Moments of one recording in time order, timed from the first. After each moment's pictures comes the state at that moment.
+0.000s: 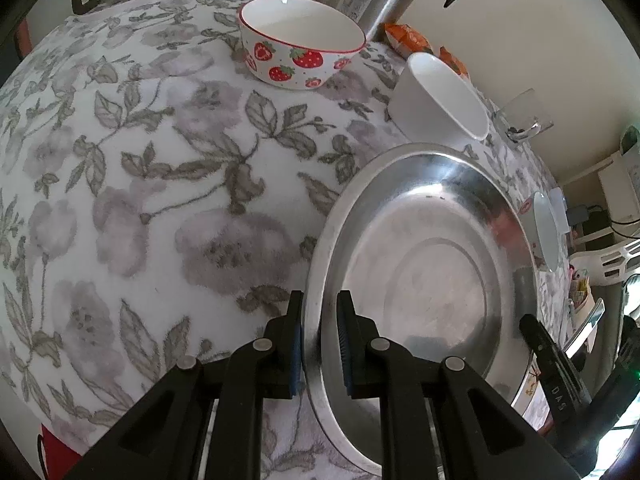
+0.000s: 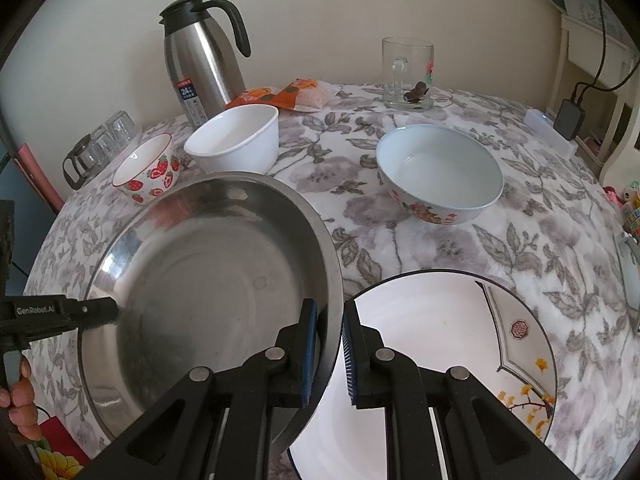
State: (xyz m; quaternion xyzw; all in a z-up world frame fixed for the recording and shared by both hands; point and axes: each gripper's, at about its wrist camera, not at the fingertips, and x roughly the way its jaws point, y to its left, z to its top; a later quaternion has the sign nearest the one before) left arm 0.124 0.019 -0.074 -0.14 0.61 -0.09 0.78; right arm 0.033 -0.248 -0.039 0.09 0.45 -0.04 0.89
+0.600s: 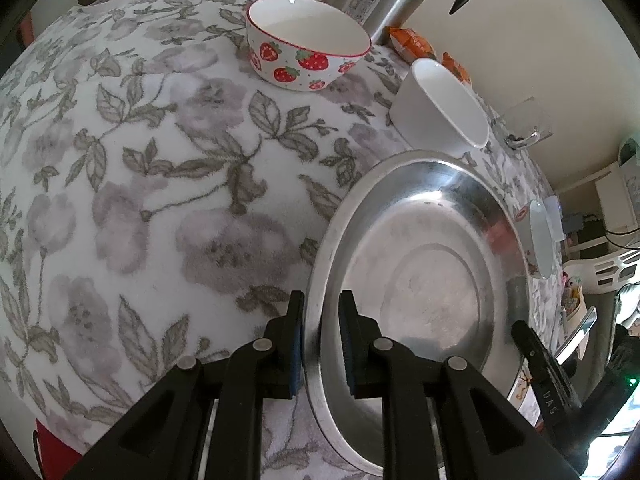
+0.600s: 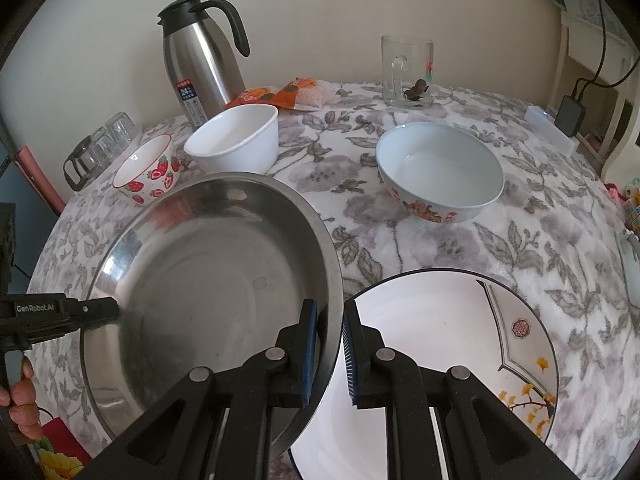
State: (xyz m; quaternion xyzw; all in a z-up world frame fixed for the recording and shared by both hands) left arm 0.126 0.025 -0.072 -0.16 0.61 -0.09 0.77; right arm 0.034 -0.250 -0.039 0.10 0.46 -0.04 0.88
